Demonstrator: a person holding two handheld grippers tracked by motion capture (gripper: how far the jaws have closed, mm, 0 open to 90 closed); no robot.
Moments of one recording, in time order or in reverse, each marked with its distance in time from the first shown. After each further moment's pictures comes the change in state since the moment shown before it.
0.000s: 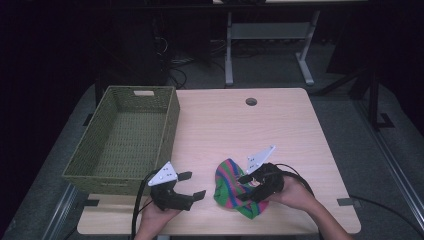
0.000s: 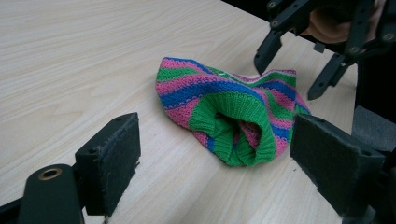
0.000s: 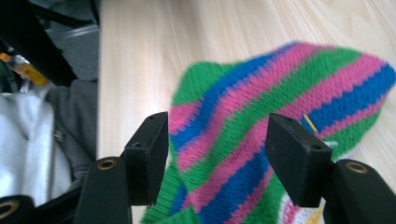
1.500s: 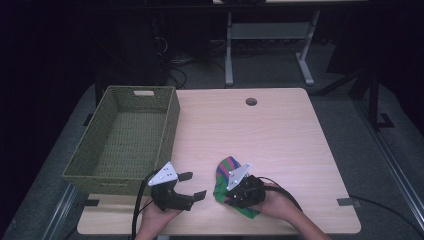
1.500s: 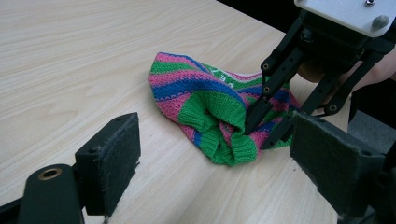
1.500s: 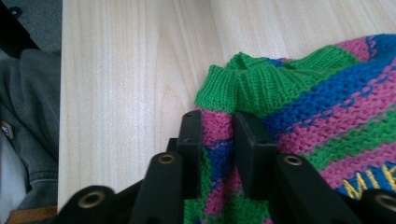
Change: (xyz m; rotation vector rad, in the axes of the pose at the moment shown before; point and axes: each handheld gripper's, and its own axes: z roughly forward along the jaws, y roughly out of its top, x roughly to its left) left arm -0.001 0.000 0.001 -0.004 -0.010 -0.014; right arm 0.021 0.006 0.055 0.110 -0.093 -0.086
